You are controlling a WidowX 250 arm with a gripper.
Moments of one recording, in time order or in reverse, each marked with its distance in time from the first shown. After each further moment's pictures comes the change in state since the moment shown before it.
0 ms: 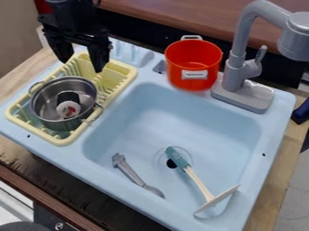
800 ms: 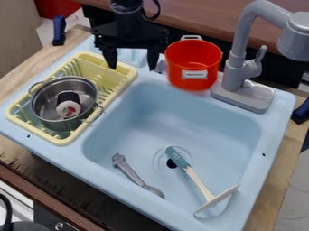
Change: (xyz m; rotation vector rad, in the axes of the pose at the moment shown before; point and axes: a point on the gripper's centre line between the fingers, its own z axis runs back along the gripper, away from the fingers) arm 0.044 -0.057 -0.030 0.053 -0.050 0.386
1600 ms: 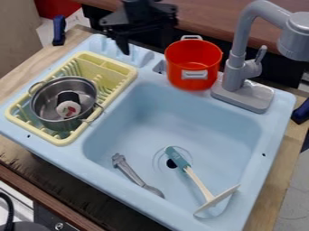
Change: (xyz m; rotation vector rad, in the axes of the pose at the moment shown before) arm 0.009 -0.030 0.017 -0.120 -0.140 0.101
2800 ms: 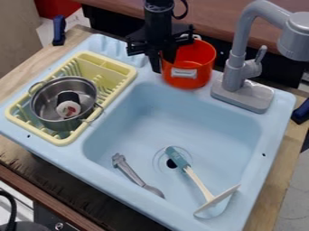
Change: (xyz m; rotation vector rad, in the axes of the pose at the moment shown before) arm -0.011 -0.003 -0.037 0.131 0.266 0.153
